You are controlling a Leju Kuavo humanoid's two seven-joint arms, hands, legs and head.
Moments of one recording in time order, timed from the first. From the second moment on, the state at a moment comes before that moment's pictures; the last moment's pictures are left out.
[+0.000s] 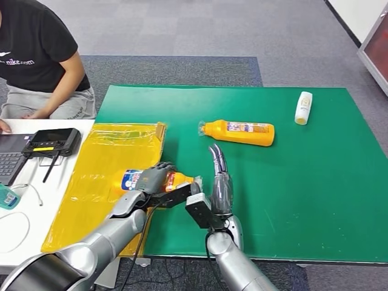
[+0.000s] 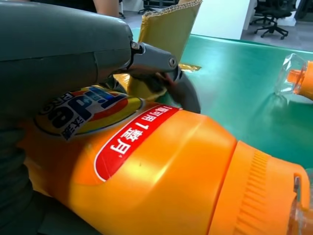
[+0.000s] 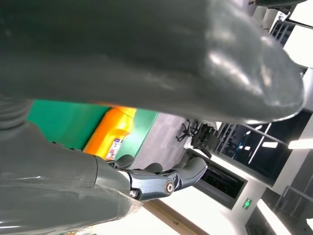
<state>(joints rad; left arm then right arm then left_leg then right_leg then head) -0.61 -0.20 -0.45 -0.35 -0.85 0.33 -0.19 -0.33 0.33 0.43 -0.82 0.39 -0.69 -0.70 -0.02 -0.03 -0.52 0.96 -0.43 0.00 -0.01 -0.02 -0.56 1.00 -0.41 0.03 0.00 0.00</state>
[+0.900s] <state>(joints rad) -0.52 -0.21 -0.44 -0.35 -0.89 0.54 -0.29 -0.33 0.32 0.44 -0.76 0.37 -0.69 -0.70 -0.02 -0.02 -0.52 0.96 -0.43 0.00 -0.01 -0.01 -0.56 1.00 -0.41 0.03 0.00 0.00</state>
